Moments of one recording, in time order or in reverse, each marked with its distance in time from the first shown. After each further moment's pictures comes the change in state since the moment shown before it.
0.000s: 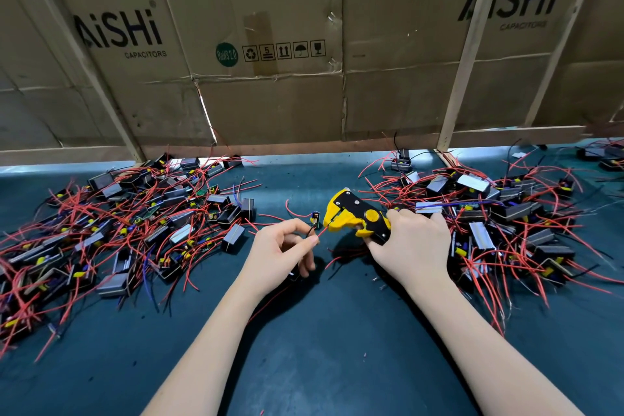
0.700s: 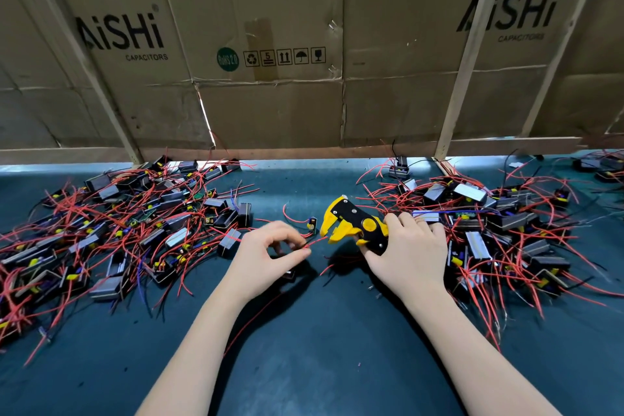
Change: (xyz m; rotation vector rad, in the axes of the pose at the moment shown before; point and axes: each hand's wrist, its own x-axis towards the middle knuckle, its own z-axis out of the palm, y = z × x) left_hand -0.001 0.001 -0.017 0.285 0.050 0.194; right_hand -0.006 0.001 0.001 0.030 0.079 0.009
